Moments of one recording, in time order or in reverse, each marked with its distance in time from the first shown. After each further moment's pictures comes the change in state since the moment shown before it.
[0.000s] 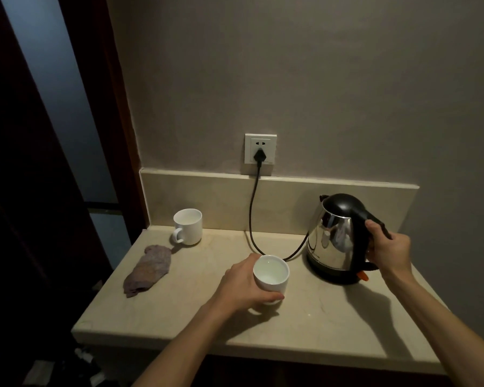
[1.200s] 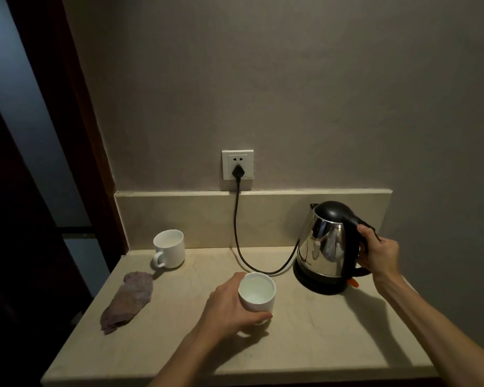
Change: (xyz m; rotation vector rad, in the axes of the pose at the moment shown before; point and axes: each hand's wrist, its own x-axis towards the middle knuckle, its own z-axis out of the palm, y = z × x) left_hand 0.004 -0.008 0.007 -0.050 0.009 0.040; right_hand 0.015 0.003 -0.016 0.138 0.091 0.112
